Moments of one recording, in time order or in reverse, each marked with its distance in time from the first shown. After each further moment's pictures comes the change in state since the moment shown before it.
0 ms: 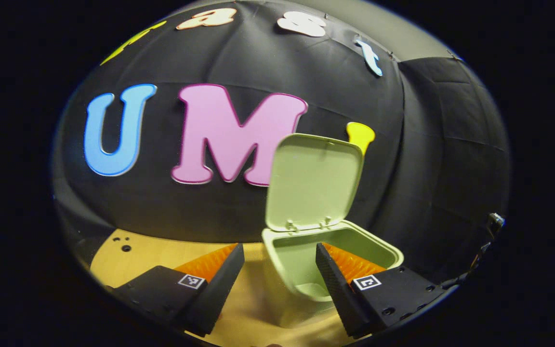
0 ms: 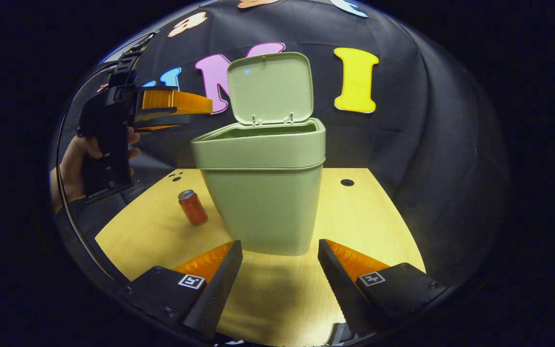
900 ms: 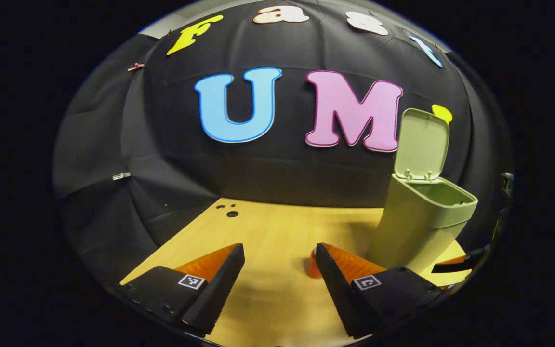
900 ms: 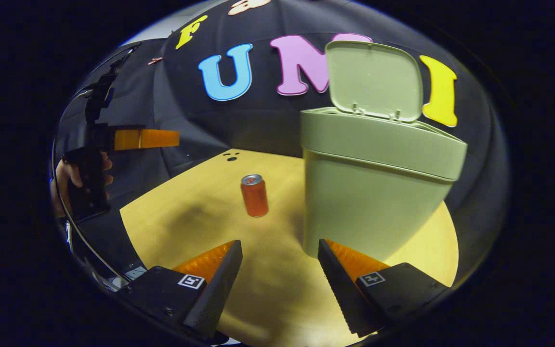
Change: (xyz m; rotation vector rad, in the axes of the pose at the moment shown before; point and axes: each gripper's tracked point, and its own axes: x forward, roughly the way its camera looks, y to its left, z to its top) left arm -0.168 0.178 -0.104 -0.041 0.164 0.485; right arm 0.053 0.146 -0.020 -0.171 0.048 0.299
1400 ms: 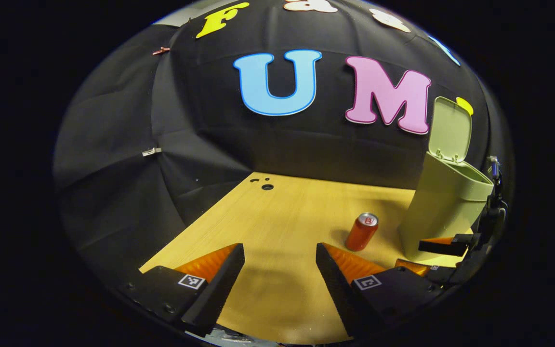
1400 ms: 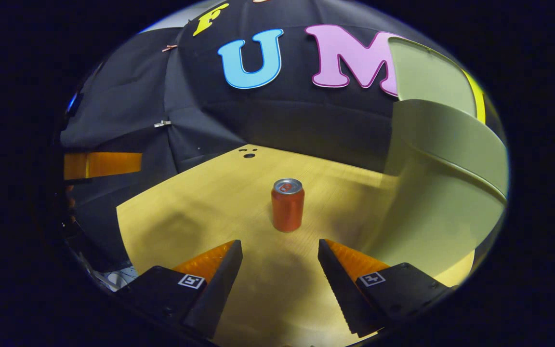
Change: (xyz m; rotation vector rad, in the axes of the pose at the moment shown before) left arm -0.026 0.080 -0.058 -0.044 0.125 0.110; right arm 0.098 0.058 0.005 -0.051 0.008 0.022
